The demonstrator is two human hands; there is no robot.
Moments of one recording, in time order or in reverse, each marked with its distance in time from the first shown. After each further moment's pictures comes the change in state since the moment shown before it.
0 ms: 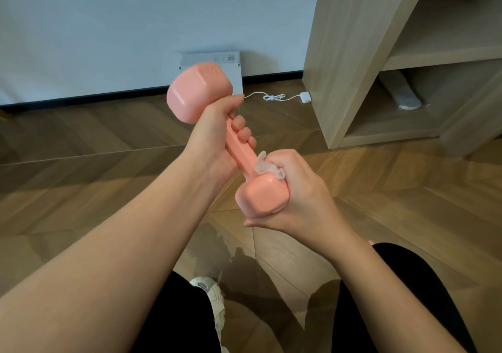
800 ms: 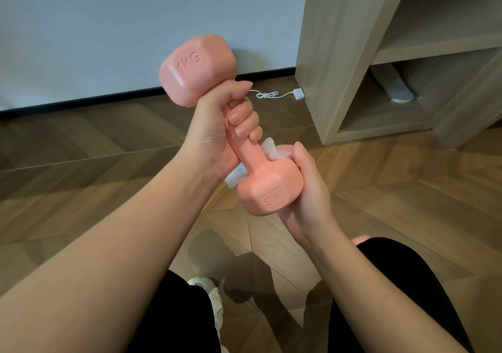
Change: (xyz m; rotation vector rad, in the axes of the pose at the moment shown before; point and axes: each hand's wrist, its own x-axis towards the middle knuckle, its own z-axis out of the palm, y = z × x) left_hand -0.010 -0.004 0.018 0.026 -0.355 0.153; right_hand 0.007 -0.005 0.008 1.276 0.360 0.531
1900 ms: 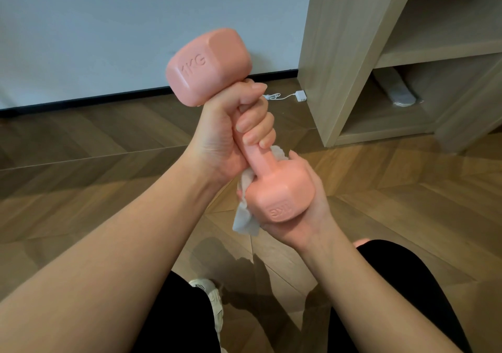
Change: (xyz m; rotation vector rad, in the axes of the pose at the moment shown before) left_hand -0.005 0.001 0.000 -0.011 -0.266 0.035; right_hand 0.004 0.003 0.005 0.487 -0.174 0.513
